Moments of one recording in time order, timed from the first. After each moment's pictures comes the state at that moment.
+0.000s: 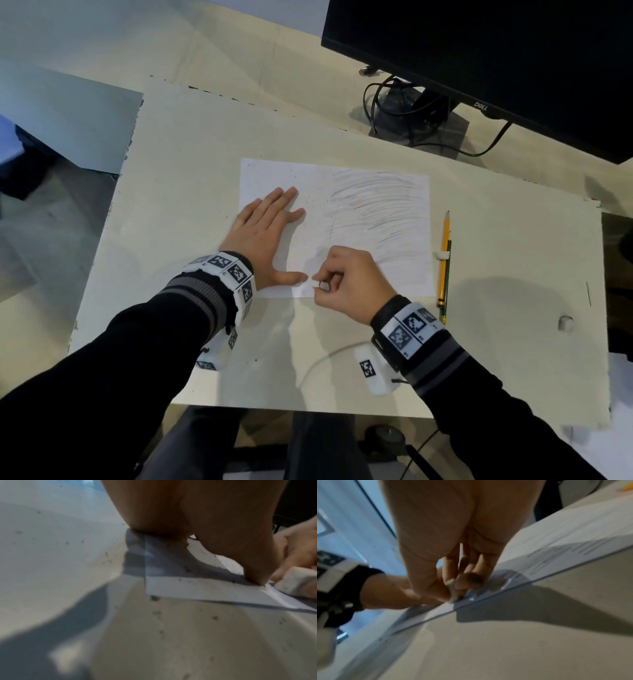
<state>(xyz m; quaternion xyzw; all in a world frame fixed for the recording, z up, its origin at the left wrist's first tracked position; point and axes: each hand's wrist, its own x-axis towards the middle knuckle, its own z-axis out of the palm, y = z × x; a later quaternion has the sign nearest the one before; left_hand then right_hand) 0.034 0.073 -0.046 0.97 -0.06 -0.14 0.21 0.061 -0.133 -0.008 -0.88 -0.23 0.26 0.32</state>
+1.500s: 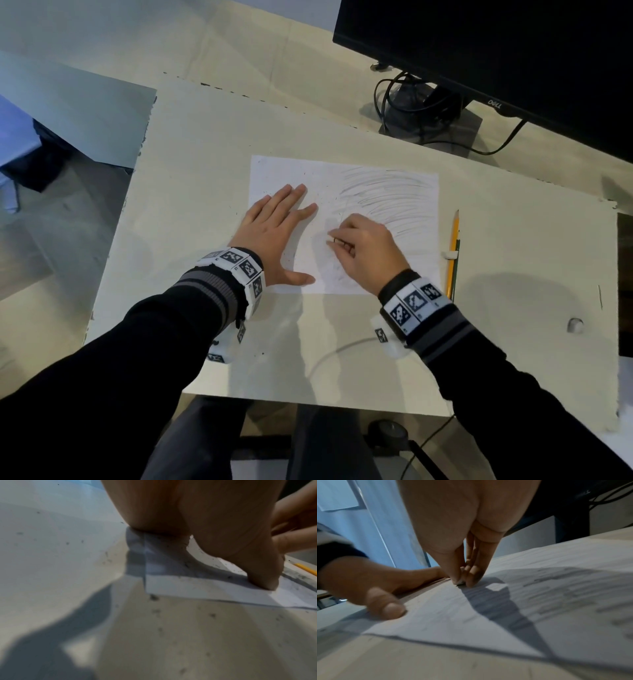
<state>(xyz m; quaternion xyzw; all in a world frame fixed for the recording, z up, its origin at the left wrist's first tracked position) 0.036 0.071 -0.045 0.97 -0.06 -0.17 0.17 0.094 -0.129 -0.013 -0.90 -0.32 0.13 0.26</state>
